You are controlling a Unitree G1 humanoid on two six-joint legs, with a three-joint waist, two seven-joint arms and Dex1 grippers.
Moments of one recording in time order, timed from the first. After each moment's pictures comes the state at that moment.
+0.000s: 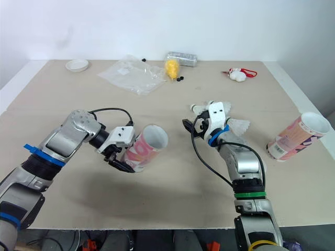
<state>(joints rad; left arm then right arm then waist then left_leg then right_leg) -0.79 0.65 -0.44 0.11 -0.04 0.48 -1.55 -0.56 -0.38 -0.04 0.19 0.32 0.47 0.43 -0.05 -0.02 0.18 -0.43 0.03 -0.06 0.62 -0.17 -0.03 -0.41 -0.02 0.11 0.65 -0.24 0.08</state>
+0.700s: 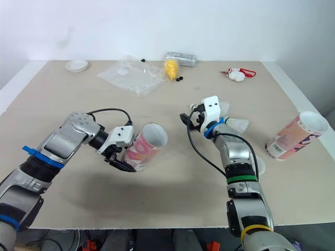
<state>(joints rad) -0.79 0.65 -0.44 0.11 -0.07 0.49 -1.51 -0.74 -0.33 -0.04 0.50 0.24 0.33 0.48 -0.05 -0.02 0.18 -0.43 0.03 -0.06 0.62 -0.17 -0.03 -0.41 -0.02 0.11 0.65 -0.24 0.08</state>
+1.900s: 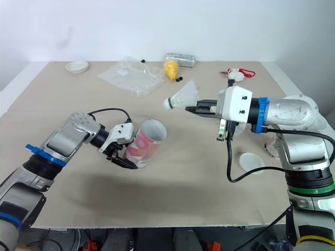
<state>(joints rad) -0.81 0.63 -0.44 0.20 -0.08 0.47 -1.48 -0.67 -0.86 0.00 -0.19 0.31 -0.01 1.21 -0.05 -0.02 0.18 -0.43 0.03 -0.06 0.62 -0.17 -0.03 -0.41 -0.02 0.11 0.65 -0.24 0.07</state>
